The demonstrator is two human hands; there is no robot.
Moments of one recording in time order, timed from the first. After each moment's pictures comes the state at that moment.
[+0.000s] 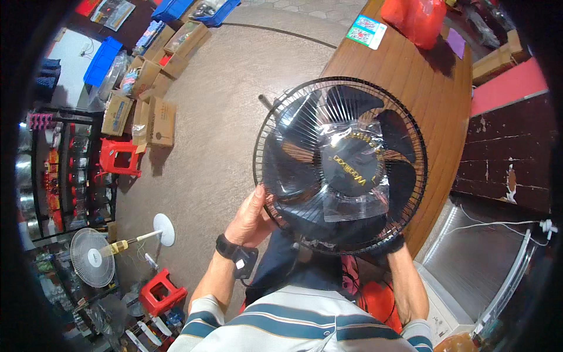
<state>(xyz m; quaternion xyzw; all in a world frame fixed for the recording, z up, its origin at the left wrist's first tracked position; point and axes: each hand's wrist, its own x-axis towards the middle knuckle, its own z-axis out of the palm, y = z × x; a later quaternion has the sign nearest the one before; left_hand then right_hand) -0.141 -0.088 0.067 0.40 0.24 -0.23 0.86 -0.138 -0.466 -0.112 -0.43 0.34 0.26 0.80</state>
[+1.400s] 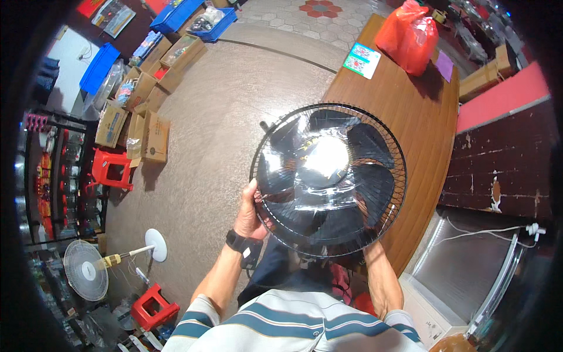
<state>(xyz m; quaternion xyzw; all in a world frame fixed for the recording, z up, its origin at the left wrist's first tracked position) -0.081 -0.057 0.055 0.32 0.23 -0.14 0.91 -0.078 -0.389 -0.117 -0.40 0.34 0.26 0.81</state>
